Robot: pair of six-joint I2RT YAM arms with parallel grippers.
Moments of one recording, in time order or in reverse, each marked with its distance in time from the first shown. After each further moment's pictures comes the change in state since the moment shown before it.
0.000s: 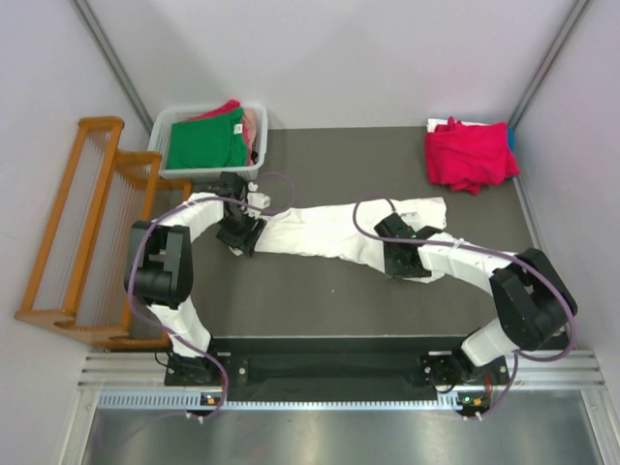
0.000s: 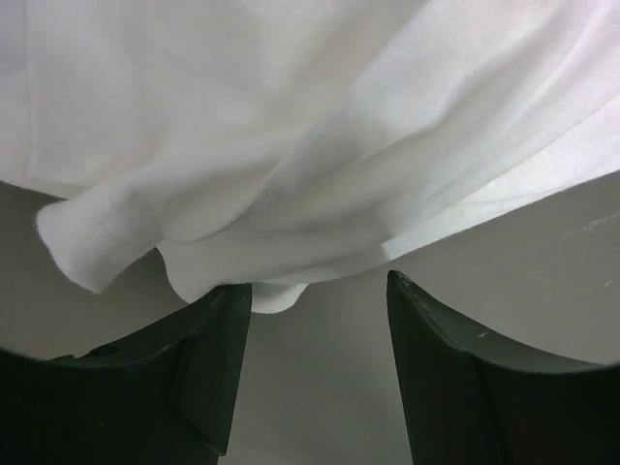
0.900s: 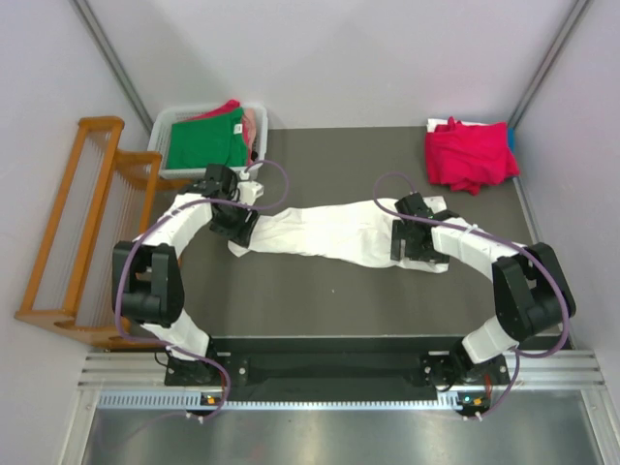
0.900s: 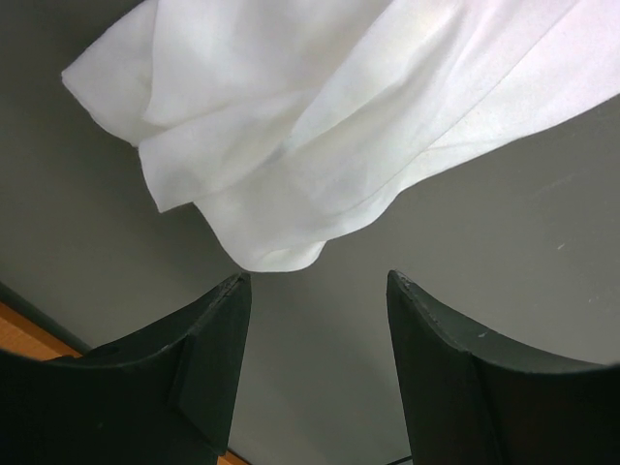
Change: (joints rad) left arm 0.032 -0.151 0.017 -0.044 0.044 0.018; right arm -0.210 0.037 0.082 0.011 -0.069 -0.071
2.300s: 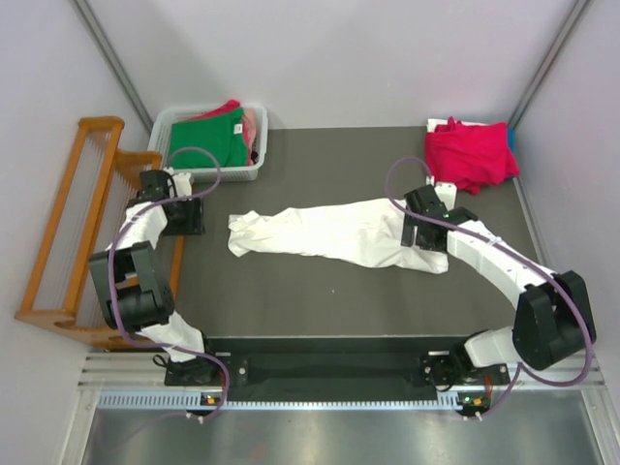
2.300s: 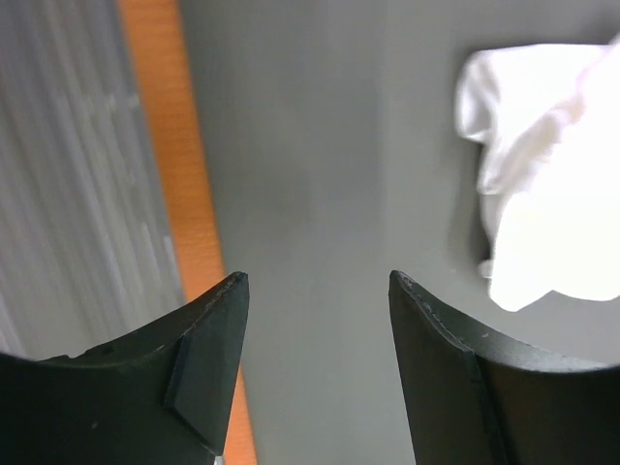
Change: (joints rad) left arm 0.400 -0.008 -0.069 0.222 0.030 -0.158; right arm 0.003 -0.157 0.049 -0.084 0.161 0.035
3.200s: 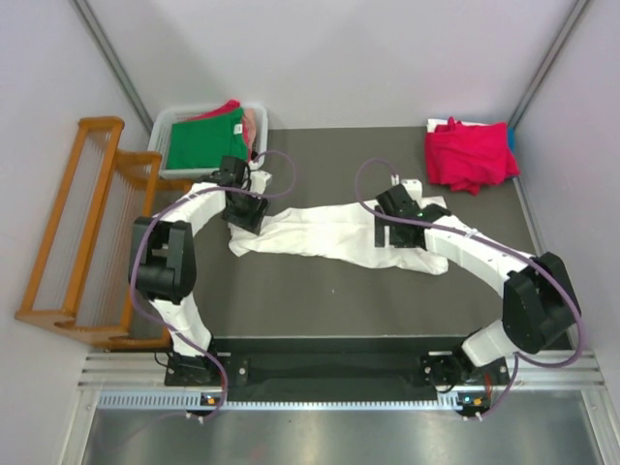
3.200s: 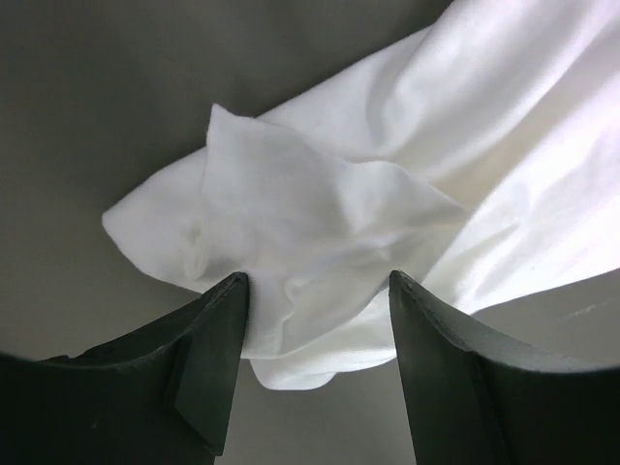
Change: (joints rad) left arm -0.431 0.196 0.185 -0.089 -0.065 0.076; right arm 0.153 0.091 0.080 0.048 -0.039 -0.027
